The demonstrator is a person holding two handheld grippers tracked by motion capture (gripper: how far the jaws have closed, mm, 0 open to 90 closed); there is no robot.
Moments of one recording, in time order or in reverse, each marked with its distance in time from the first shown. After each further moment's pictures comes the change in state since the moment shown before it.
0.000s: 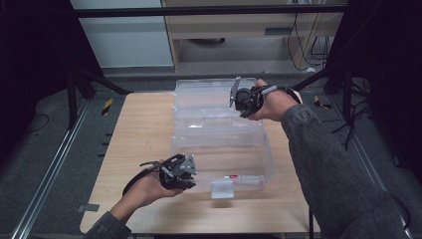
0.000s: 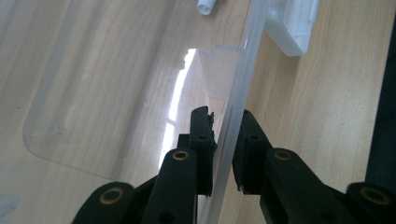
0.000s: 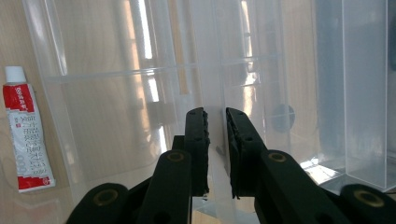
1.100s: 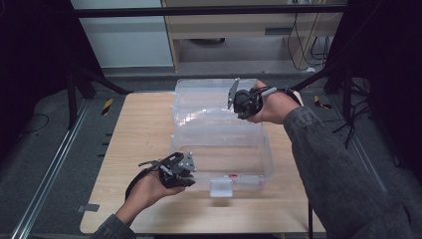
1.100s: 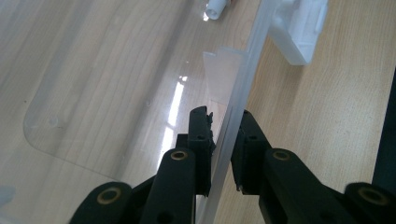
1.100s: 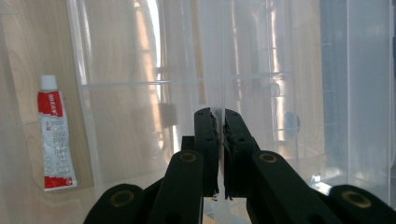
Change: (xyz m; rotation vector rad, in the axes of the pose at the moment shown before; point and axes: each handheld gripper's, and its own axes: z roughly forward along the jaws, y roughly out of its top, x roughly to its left) left arm 0.003 -0.002 0.000 -0.016 0.026 -0.046; right arm 0.014 0.007 -0.014 -0.033 0.011 -0.007
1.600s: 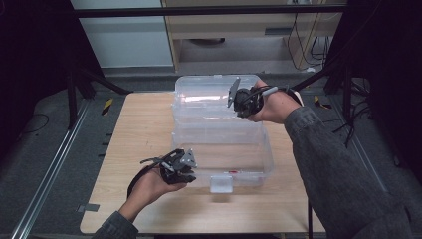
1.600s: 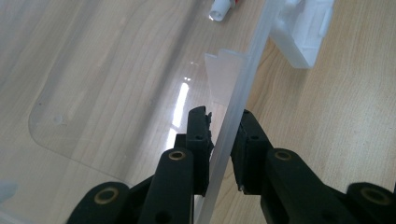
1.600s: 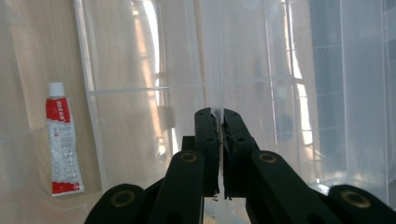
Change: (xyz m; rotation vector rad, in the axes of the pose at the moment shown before) left arm 0.009 0.004 0.003 -0.004 0.022 -0.014; right arm -0.002 0.000 -0.002 -0.025 -0.017 0.017
